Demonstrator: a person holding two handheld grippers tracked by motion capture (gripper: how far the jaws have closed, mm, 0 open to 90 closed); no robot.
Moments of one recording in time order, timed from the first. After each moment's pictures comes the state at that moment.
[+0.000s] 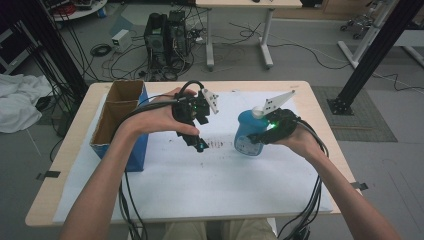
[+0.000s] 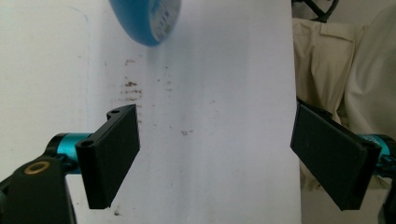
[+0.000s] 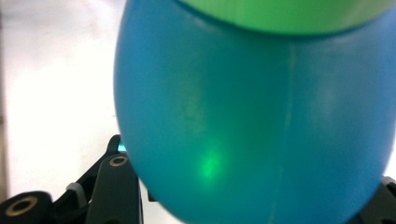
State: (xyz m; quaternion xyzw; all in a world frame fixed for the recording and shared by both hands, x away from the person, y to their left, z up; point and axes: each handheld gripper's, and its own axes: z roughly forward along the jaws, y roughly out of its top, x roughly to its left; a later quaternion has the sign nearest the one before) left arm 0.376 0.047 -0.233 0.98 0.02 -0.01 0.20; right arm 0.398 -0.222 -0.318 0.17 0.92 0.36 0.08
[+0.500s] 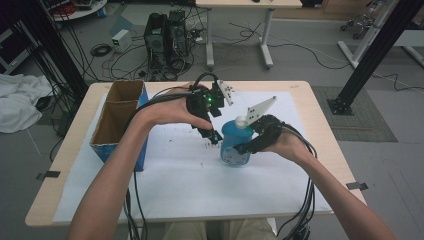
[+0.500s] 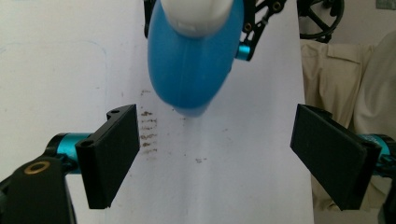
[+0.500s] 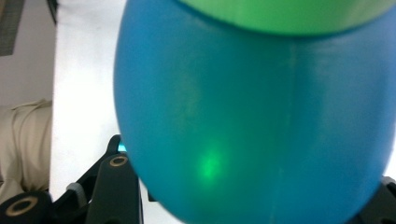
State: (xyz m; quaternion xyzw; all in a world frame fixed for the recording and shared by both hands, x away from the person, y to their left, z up) left arm 0.390 0.017 -0.225 0.98 0.01 0.00 0.21; right arm 0.385 -0.185 -0.322 0.10 0.93 0.35 0.04
